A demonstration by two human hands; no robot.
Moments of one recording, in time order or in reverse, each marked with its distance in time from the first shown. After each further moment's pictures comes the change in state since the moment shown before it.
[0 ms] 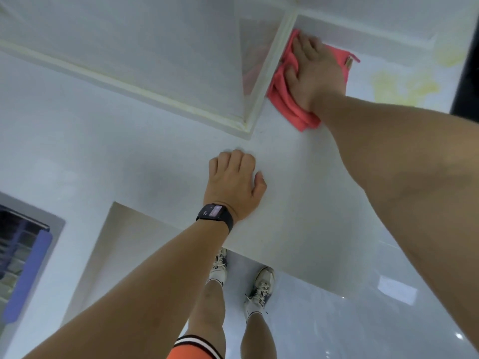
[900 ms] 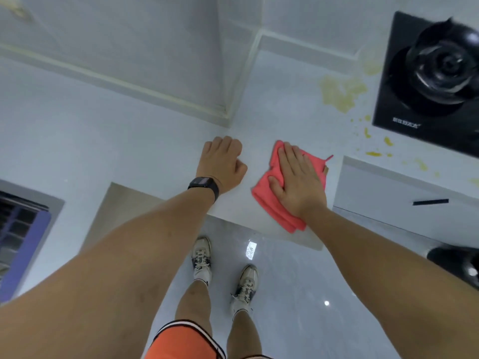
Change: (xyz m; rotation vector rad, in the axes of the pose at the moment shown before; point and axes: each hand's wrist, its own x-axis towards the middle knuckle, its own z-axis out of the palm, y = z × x) left_hand -0.006 0.008 -0.014 -0.091 -0.043 0.082; right_hand -0.281 -0.022 0.026 0.036 -0.071 0.035
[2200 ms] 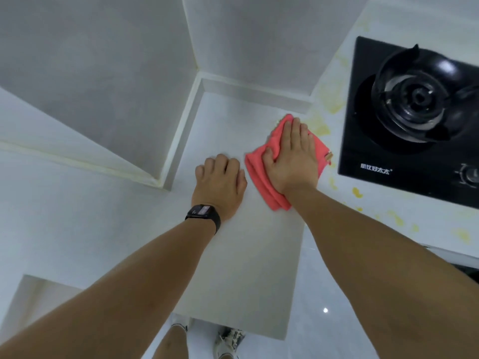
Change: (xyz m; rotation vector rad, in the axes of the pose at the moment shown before) left_hand 0.131 0.080 0.064 0.082 -0.011 -0.041; right_hand 0.169 0.124 -0.036 0.038 0.127 0.313
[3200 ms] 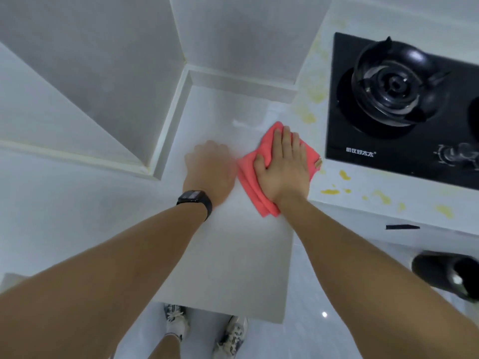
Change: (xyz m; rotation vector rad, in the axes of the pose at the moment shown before) left_hand 0.001 0.002 -0.006 -0.017 0.000 -0.003; right_hand -0.056 -0.002 0.002 0.052 0.008 0.081
